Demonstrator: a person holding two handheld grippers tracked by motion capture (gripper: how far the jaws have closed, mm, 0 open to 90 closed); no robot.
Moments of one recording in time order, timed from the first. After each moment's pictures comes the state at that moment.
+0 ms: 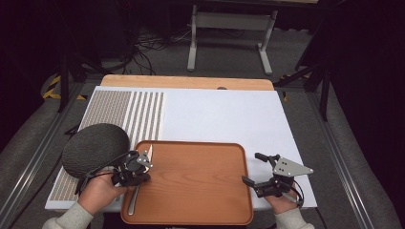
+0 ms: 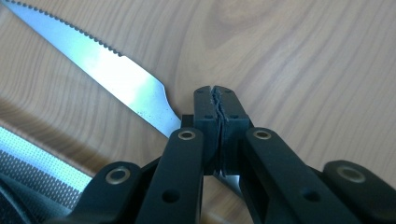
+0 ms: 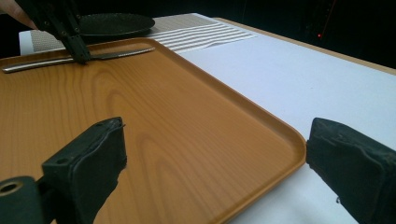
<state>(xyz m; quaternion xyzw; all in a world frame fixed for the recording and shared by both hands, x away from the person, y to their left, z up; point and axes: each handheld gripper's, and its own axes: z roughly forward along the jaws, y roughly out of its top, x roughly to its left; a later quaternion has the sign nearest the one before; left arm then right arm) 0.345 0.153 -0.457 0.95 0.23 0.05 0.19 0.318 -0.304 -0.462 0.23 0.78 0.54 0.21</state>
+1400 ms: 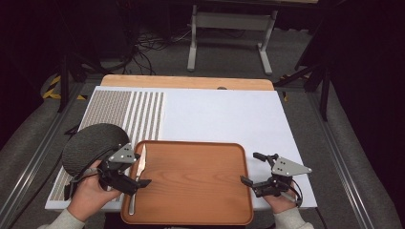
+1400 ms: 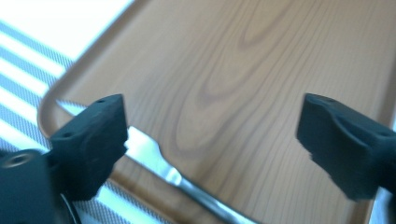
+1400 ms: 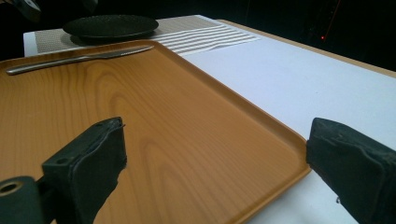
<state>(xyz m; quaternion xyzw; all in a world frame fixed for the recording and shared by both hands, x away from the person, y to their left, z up) 0.322 0.184 -0.420 0.89 0.23 0.09 0.38 0.319 -0.300 -0.461 0.22 0.79 0.54 0.21</state>
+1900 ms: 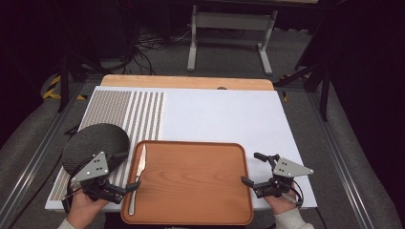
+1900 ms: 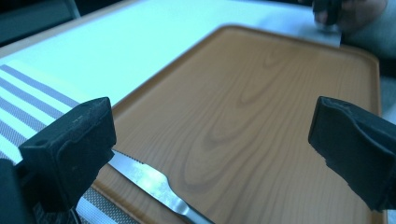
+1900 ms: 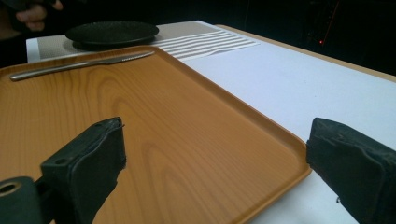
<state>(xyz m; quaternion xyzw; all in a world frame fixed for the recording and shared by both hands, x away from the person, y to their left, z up) 0.297 0.231 -0.457 0.78 0.23 0.16 0.56 0.316 -0.302 -0.460 0.22 0.78 0.55 0.21</state>
